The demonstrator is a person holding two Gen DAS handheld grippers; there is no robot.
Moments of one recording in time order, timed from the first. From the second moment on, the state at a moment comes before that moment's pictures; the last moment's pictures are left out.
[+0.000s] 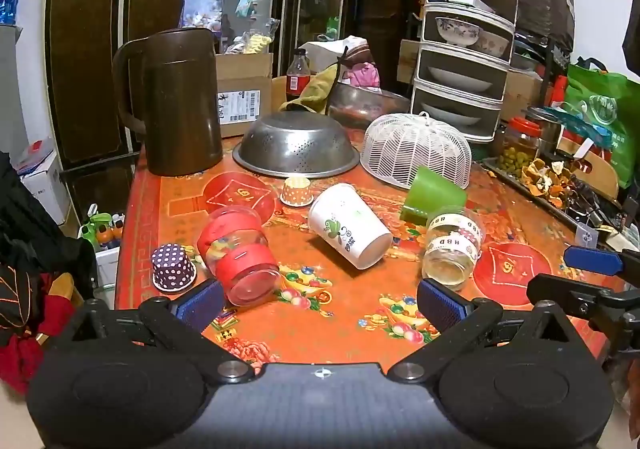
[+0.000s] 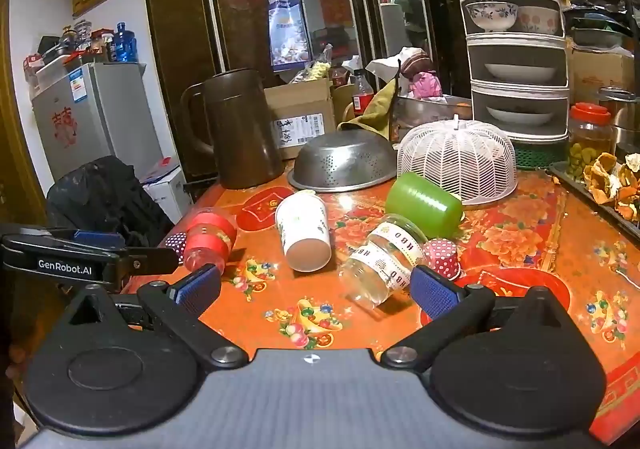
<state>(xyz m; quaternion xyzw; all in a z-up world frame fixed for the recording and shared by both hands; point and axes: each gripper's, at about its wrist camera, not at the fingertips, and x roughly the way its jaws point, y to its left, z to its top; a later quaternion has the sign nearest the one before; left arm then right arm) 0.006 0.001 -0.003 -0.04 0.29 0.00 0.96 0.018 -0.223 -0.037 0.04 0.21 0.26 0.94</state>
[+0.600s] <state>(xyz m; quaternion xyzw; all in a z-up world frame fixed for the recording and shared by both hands) 0.004 -0.001 -0.003 -0.03 0.30 0.01 0.95 0.017 -0.227 -0.037 0.04 0.22 0.26 0.94</state>
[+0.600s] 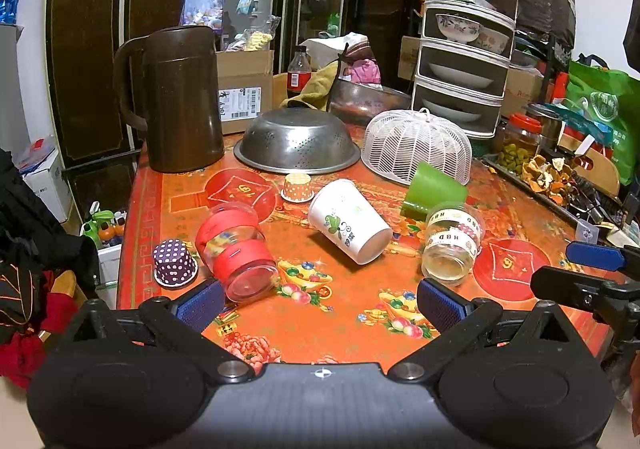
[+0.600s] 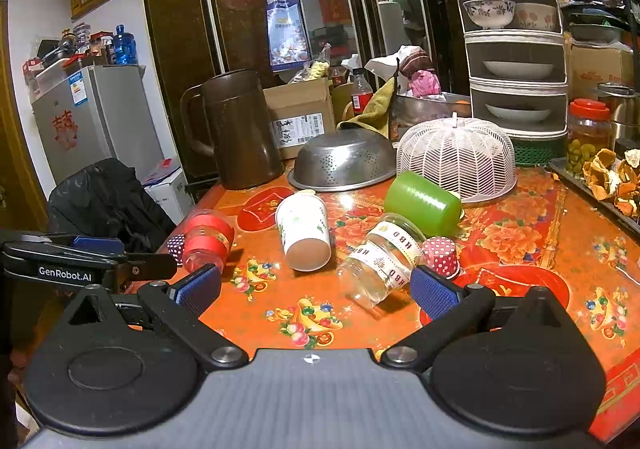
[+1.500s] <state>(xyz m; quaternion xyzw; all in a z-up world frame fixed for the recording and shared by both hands) 0.000 -0.003 -0.003 -0.03 0.30 0.01 0.95 0.015 -0.227 -0.035 0.03 0.22 0.27 0.94</state>
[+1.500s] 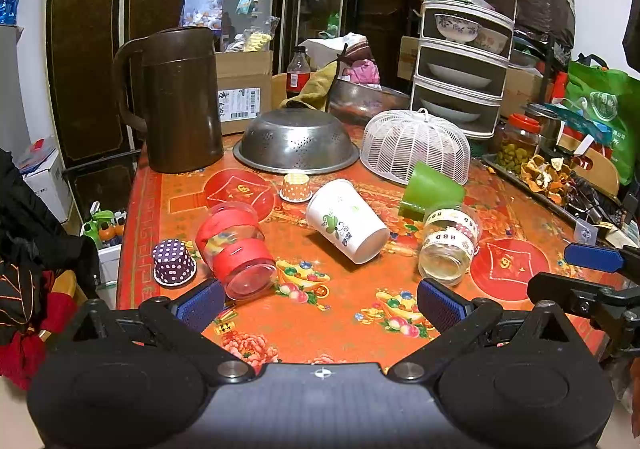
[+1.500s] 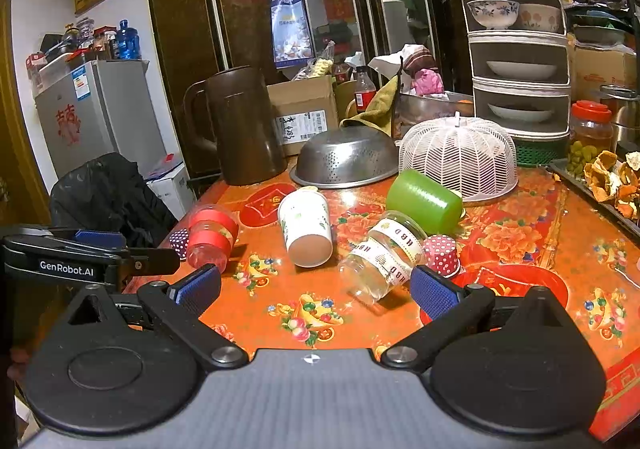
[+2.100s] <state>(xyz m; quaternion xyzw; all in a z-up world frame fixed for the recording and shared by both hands) 0.002 -0.001 -0.003 -0.04 0.30 0.01 0.95 0.016 -0.226 -0.036 0.03 0.22 0.27 0.94</state>
